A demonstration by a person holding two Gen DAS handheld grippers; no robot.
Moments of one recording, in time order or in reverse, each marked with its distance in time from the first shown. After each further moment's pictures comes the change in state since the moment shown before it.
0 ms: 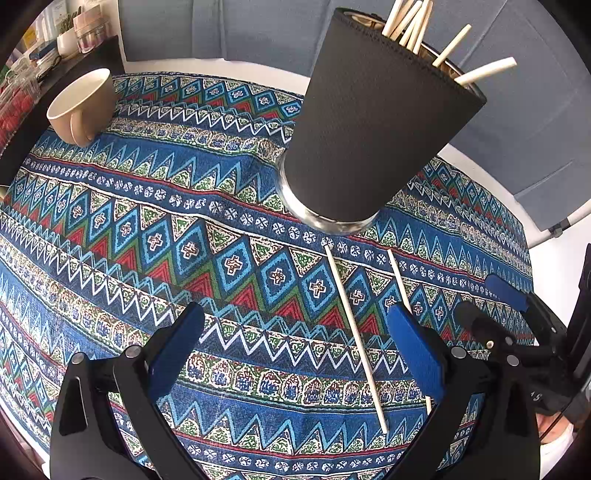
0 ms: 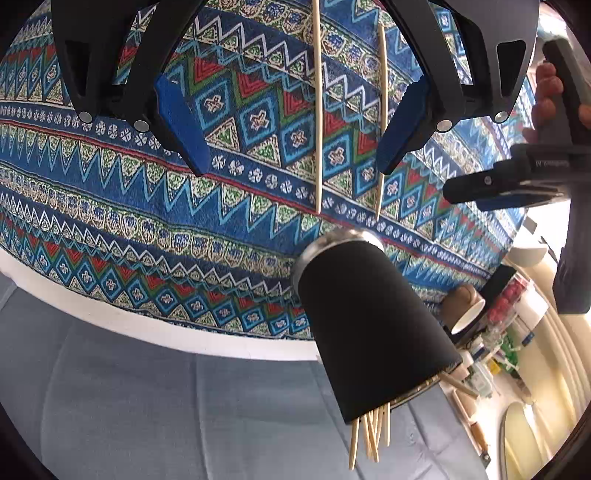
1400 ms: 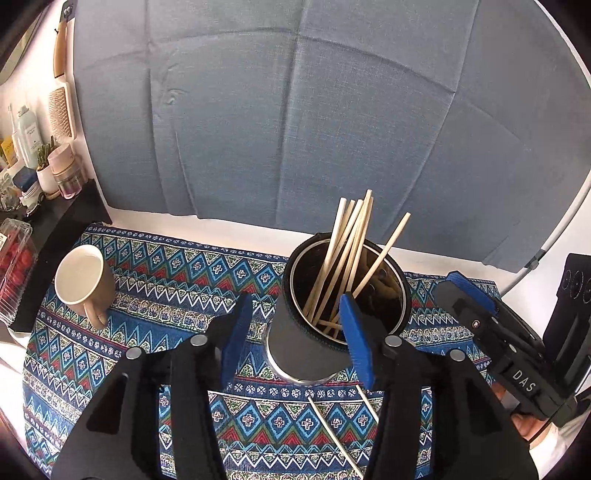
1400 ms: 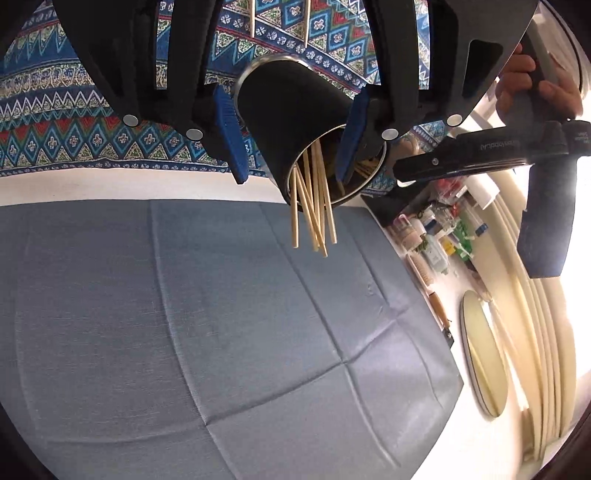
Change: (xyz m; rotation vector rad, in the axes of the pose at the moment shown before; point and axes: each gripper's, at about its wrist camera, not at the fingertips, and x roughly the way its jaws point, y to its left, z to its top) left arm -0.098 -0.015 0.101 0.178 -0.332 -0.038; right arm -0.058 0.014 0.101 0.086 -0.481 0.191
